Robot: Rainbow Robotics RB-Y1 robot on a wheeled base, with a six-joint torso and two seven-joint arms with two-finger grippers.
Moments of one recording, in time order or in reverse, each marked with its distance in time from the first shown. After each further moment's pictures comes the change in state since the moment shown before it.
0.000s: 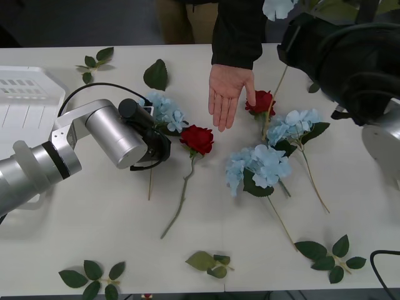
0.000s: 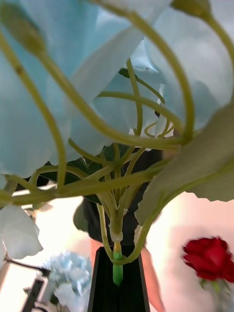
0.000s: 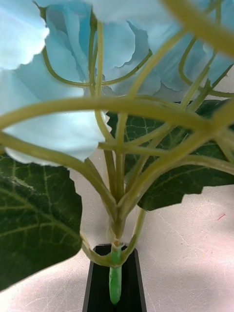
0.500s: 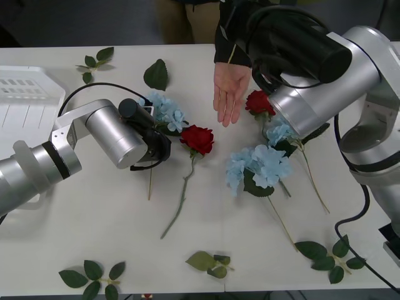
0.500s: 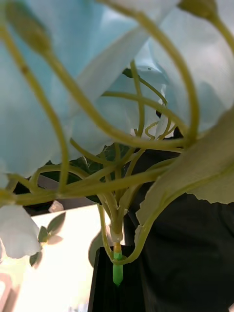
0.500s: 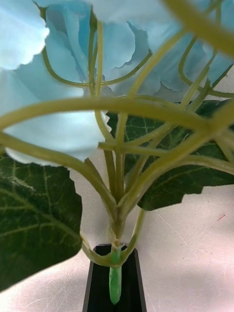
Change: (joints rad) right arm -0.262 0.121 0.234 0.385 0.265 -0.155 -0.210; left arm 0.000 0.000 0.000 0.000 0.000 0.000 0.000
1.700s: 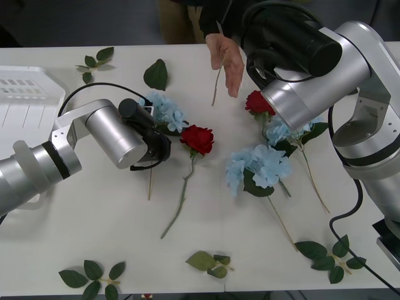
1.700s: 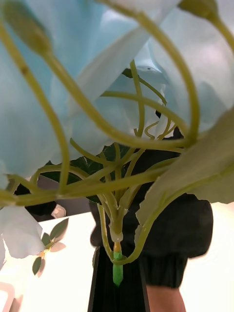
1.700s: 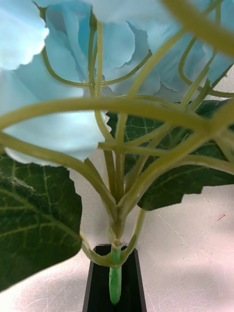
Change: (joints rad) right arm -0.019 0.018 0.000 0.034 0.012 -0.015 -0.004; left arm 0.000 0.000 0.000 0.000 0.000 0.000 0.000
